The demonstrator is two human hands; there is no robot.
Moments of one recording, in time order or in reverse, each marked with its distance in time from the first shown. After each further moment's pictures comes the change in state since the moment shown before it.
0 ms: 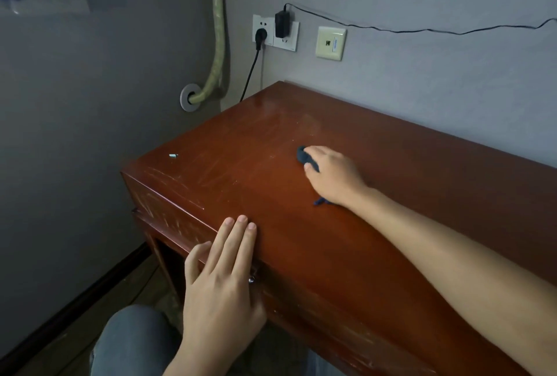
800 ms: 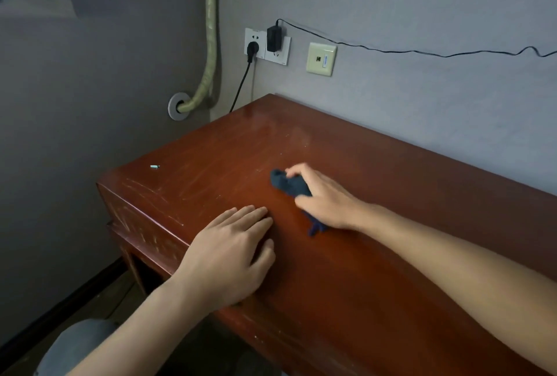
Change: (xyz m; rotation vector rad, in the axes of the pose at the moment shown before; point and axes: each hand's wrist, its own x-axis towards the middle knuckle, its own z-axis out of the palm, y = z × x) left_hand 0.093 0.006 -0.022 -0.056 -0.372 0.188; right_hand -0.012 0.013 -0.016 0.230 -0.273 -0.107
